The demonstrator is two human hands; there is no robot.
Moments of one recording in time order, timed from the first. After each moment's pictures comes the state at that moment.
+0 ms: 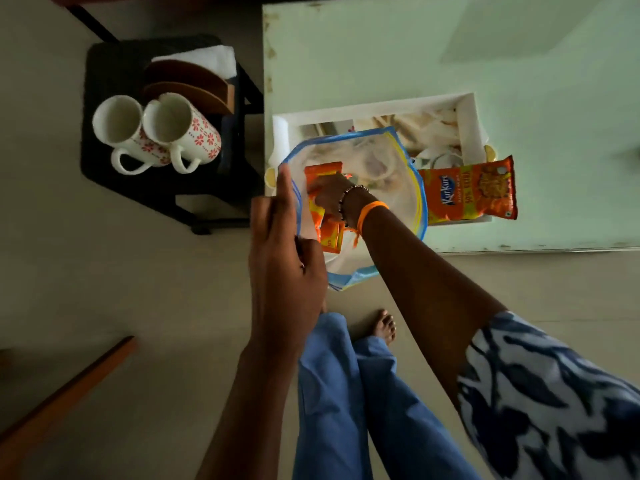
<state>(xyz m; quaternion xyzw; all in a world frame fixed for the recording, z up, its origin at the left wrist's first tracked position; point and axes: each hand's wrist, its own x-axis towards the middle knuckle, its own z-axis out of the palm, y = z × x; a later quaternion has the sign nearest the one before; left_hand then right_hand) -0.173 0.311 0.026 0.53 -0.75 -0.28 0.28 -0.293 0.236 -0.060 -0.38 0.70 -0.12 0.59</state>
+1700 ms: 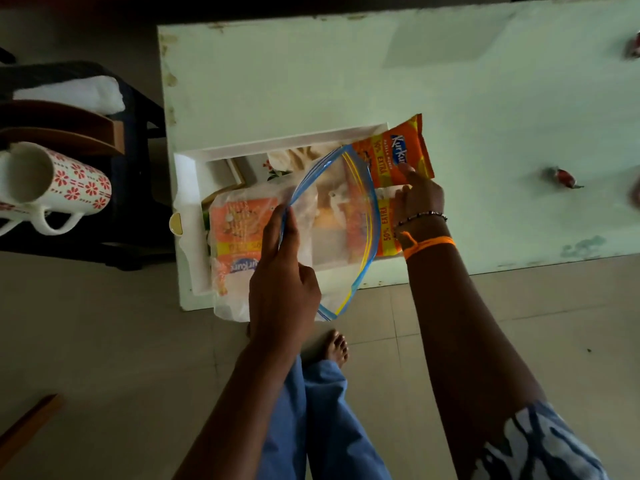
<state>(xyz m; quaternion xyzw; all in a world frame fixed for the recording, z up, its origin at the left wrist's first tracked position) -0.289 0.303 -0.041 0.52 -0.76 -0.36 0.12 -0.481 0.295 -0.071 0.07 0.76 -0.55 0.34</state>
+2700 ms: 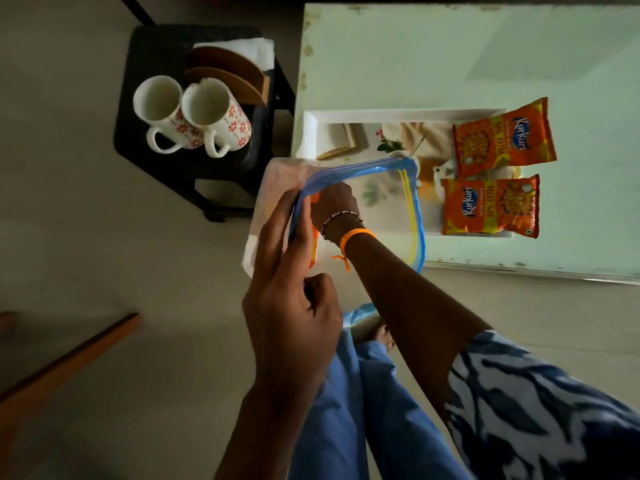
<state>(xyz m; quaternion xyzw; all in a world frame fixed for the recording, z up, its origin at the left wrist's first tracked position) -0.153 0.345 0.059 0.57 -0.73 -0.23 0.31 -0.236 0.243 -0.073 -0.39 0.79 -0.17 0.44</state>
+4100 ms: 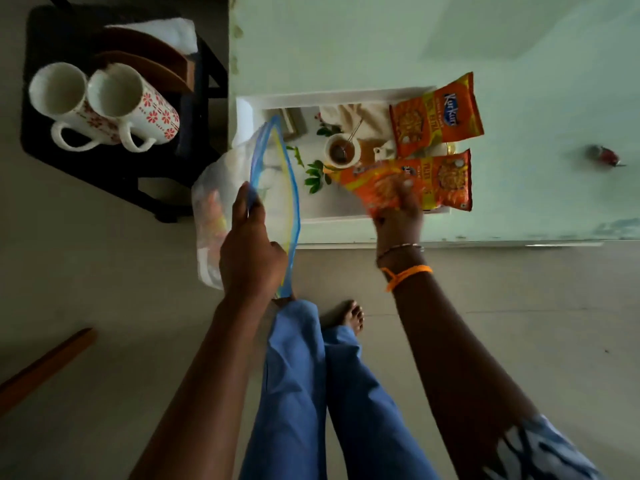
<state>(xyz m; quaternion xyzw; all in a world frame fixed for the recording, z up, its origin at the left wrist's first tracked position) -0.184 0.312 -0.024 0.64 -0.70 -0.30 0.00 -0.349 0.344 -0.074 0.08 0.64 -0.65 0.40</state>
